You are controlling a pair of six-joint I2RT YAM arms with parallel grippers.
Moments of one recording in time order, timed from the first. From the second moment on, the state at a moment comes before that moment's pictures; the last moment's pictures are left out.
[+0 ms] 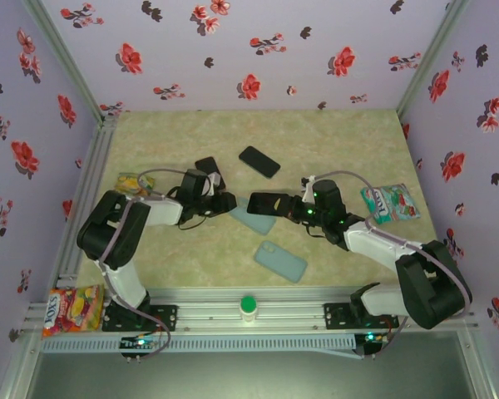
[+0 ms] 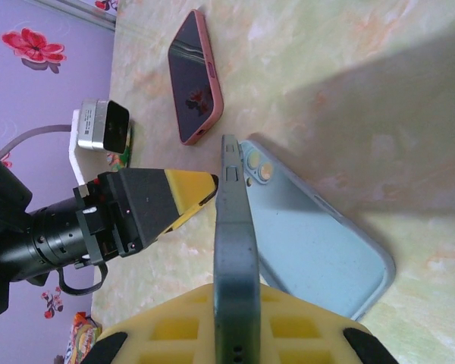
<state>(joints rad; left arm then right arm) -0.49 1.78 0.79 0.19 0.44 -0.70 0.49 1.30 0.54 0.20 -0.44 0.89</state>
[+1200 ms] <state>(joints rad) -0.44 1.78 0.83 0.22 0.45 -0.66 0.80 1.37 0.49 0.35 0.03 1.25</state>
